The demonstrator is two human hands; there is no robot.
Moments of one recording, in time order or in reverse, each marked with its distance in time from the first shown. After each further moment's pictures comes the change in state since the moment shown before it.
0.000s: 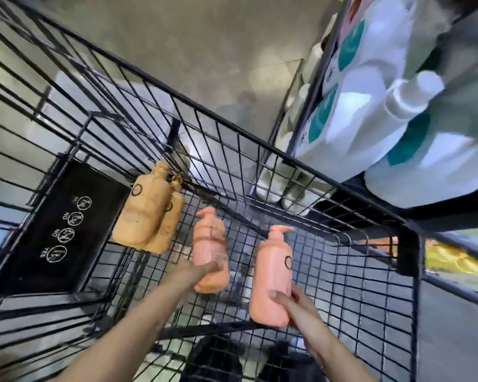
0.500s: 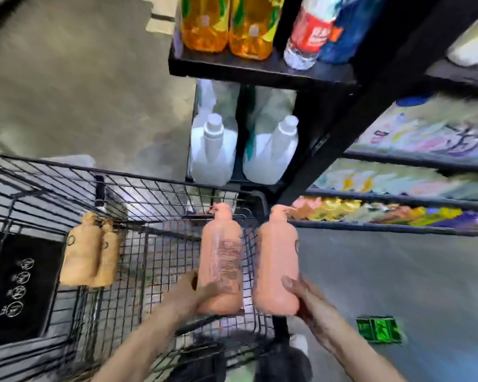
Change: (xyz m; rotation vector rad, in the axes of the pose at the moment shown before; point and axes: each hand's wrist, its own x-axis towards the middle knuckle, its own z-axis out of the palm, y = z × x) left_hand -0.243 0.019 0.086 0.311 -0.405 0.351; right_hand -0.235 -0.019 -0.104 0.400 0.134 -0.236
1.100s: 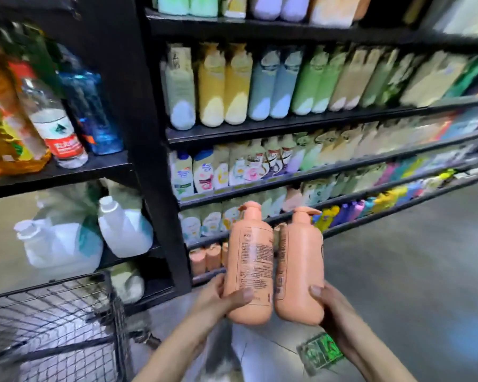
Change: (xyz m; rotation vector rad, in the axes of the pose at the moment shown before) left_hand -0.047 0.127 0.385 0.052 -0.371 0.381; right_hand -0.172 -0.065 -0.339 0.123 0.169 -0.424
